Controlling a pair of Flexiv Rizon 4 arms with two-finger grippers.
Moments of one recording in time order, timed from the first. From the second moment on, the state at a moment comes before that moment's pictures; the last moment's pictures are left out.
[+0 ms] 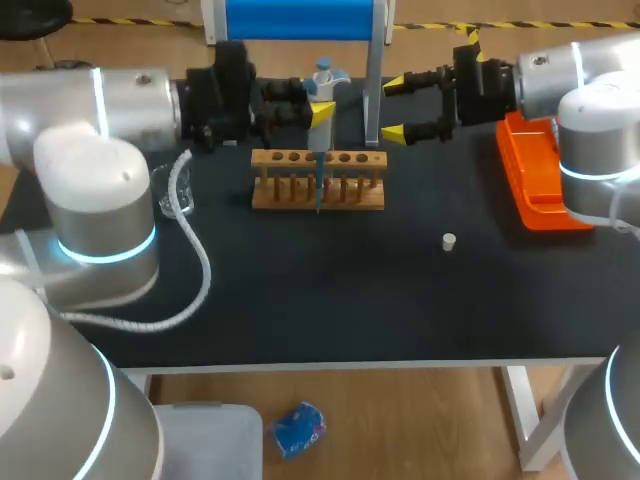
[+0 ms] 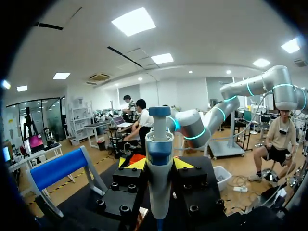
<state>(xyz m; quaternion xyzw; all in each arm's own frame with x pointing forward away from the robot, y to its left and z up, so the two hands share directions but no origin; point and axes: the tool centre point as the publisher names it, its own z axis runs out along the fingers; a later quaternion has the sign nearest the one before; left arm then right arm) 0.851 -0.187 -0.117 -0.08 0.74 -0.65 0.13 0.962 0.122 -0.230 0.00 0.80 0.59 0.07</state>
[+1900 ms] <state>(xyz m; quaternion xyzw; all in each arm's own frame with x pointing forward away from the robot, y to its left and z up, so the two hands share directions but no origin) 0.863 -0.196 -0.137 -0.05 0.76 -0.64 0.11 0.908 0.089 -0.198 -0.05 0.79 0.61 0.04</state>
